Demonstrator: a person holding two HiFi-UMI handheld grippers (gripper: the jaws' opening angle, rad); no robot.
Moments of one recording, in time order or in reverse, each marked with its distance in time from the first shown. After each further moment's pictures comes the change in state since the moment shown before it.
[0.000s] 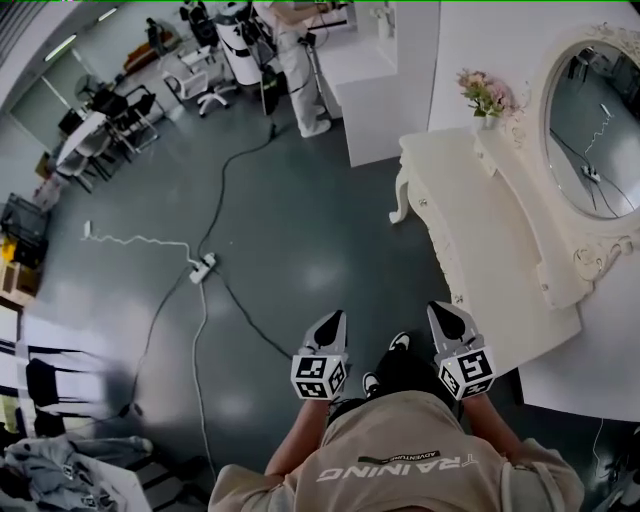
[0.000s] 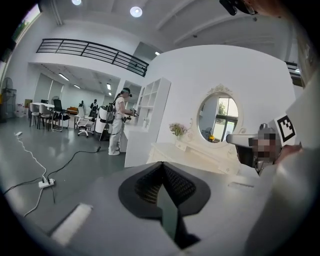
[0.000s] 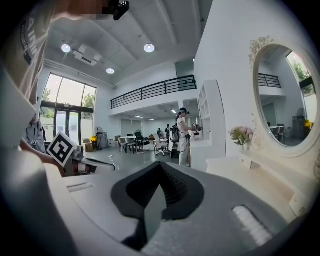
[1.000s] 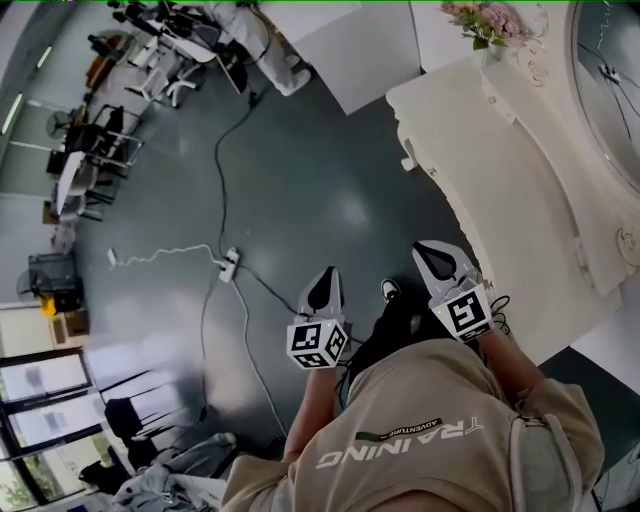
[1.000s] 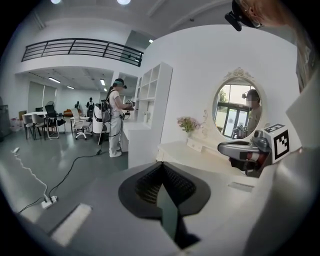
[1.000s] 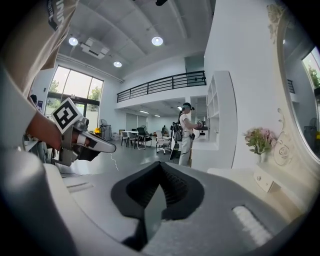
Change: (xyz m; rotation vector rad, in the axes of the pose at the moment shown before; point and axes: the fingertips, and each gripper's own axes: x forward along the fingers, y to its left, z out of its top) left arm 0.194 0.060 0.095 0.087 0.111 0.050; right arm 0.196 -0.129 0.014 -0.094 0.020 0.098
